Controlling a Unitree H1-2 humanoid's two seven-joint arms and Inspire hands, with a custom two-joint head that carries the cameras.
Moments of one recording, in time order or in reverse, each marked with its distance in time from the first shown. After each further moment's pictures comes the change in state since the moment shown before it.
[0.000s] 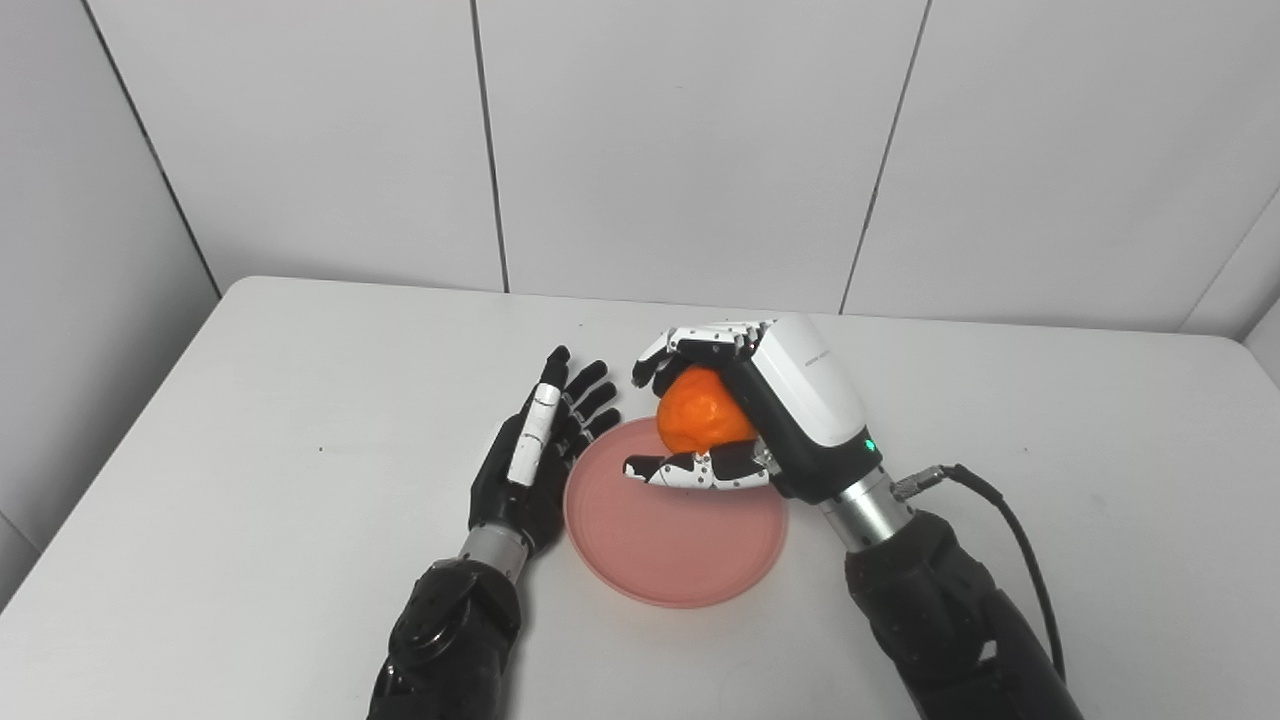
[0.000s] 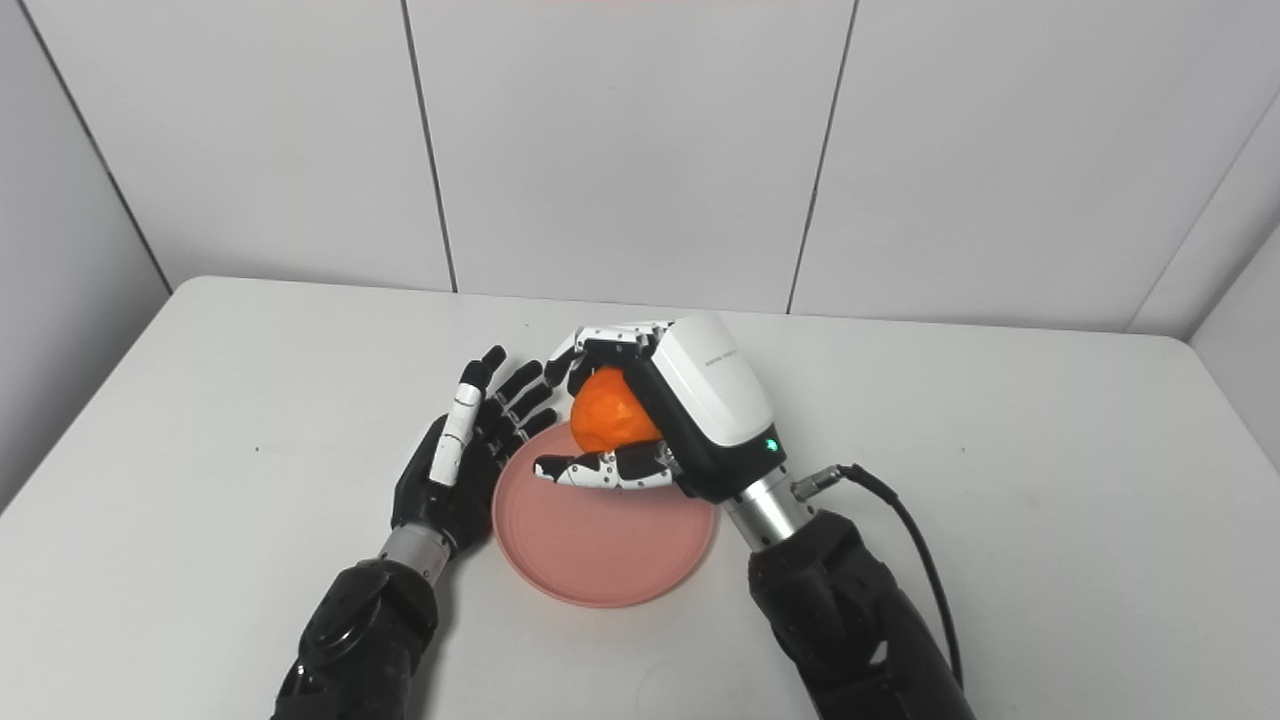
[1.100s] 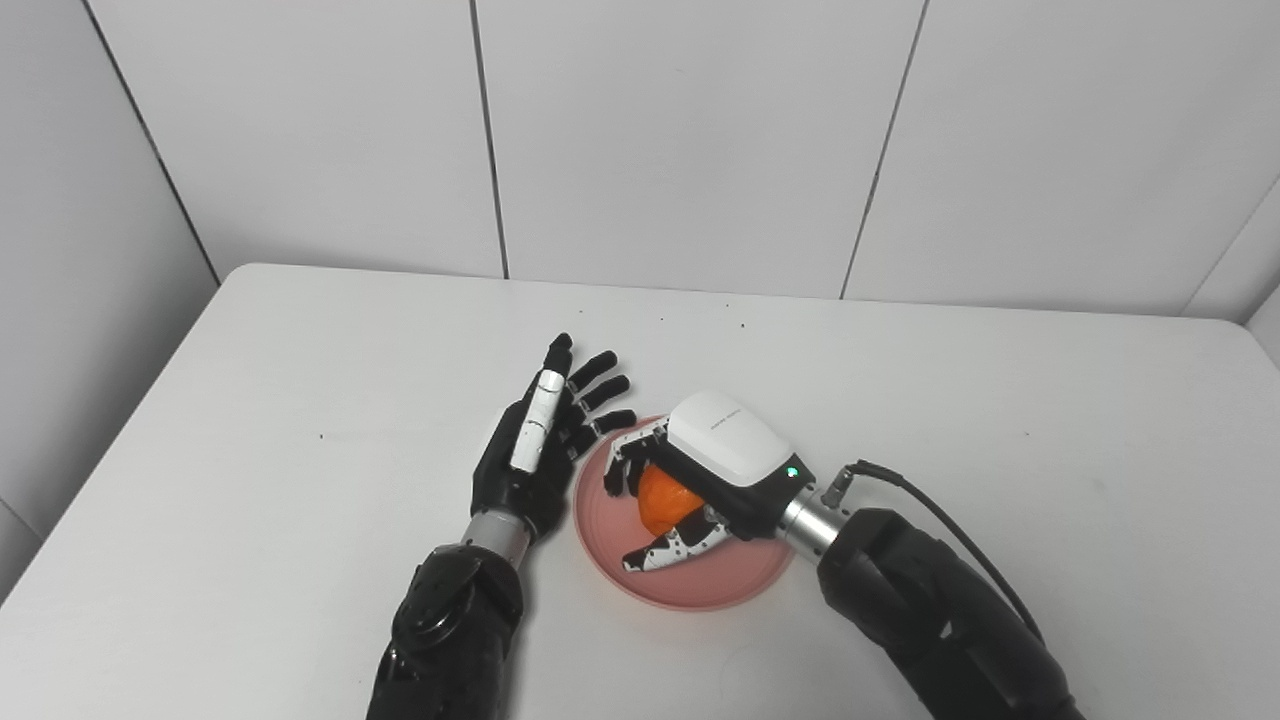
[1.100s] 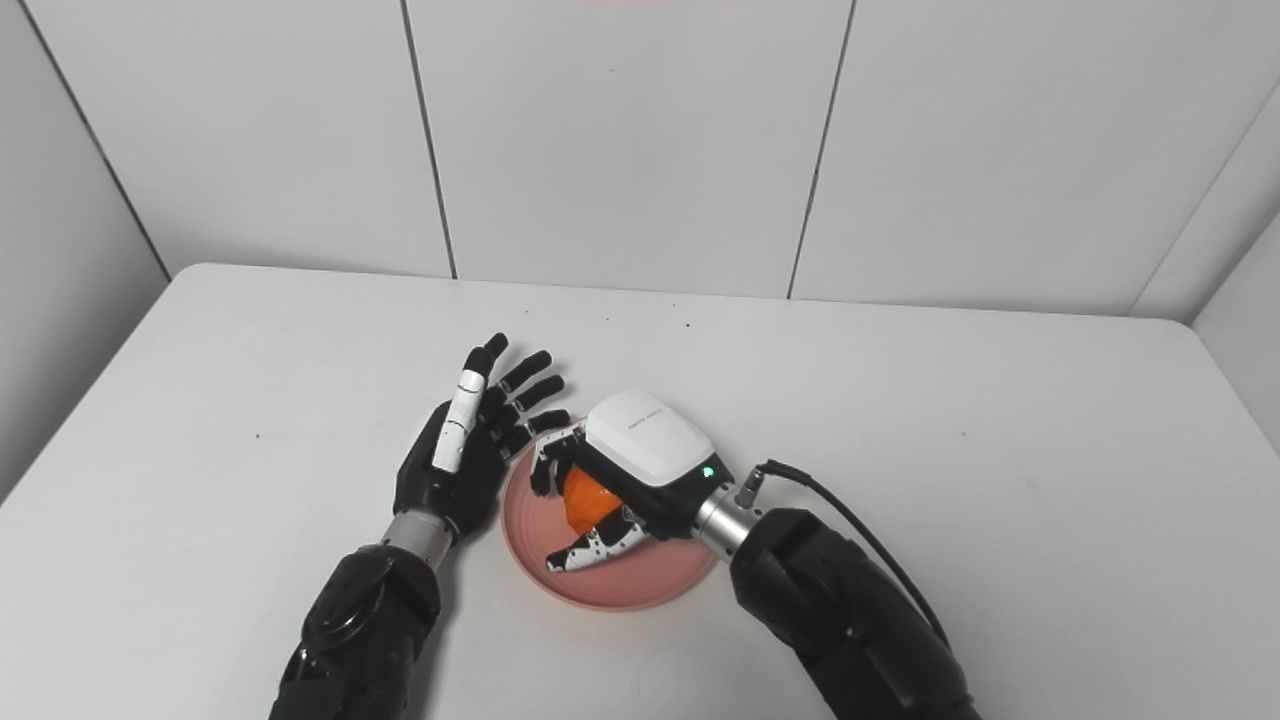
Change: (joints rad) left arm 0.004 0.001 -0.005 -0.013 0.020 0.013 0.012; right arm -0.104 -0.072 0.163 0.240 -0.079 -0.030 0.183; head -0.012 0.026
